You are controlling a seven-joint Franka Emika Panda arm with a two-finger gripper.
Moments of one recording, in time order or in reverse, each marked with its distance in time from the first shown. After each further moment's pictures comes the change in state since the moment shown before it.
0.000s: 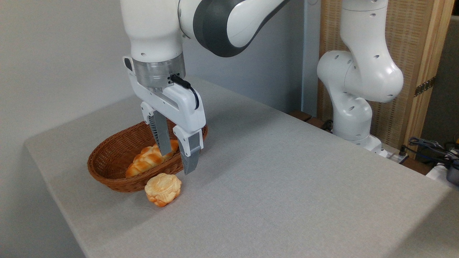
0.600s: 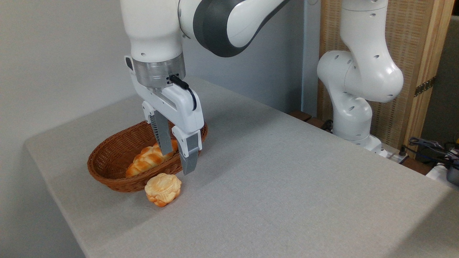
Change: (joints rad) arm 0.000 0.000 0.000 0.000 0.000 0.000 0.067
